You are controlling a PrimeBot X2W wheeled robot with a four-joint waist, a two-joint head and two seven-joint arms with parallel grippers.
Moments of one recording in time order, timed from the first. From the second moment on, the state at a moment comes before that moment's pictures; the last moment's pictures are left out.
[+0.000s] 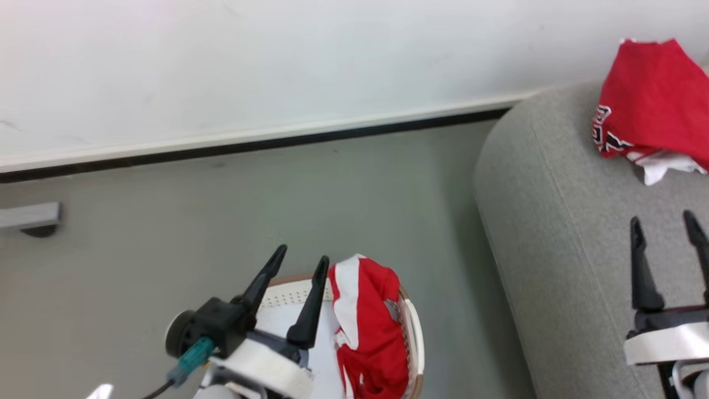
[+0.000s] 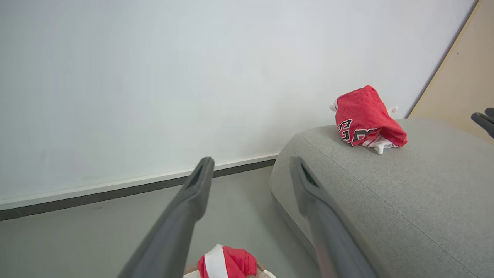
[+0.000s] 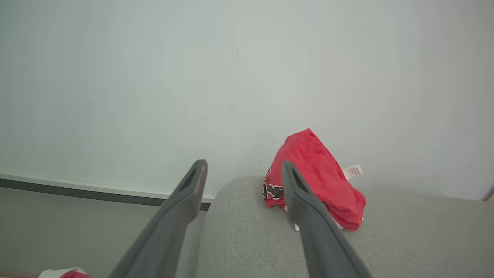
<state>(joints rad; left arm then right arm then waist) -0.27 0.22 -0.50 0.13 -0.39 0.06 -0.26 -0.23 -0.16 -0.10 0.19 0.05 0.13 -0.26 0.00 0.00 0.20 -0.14</state>
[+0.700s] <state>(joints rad) 0.05 0.08 -0.09 0.06 -0.19 -0.03 -0.26 -0.02 -0.05 0.03 0.20 0.07 0.13 -0.26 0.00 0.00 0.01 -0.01</state>
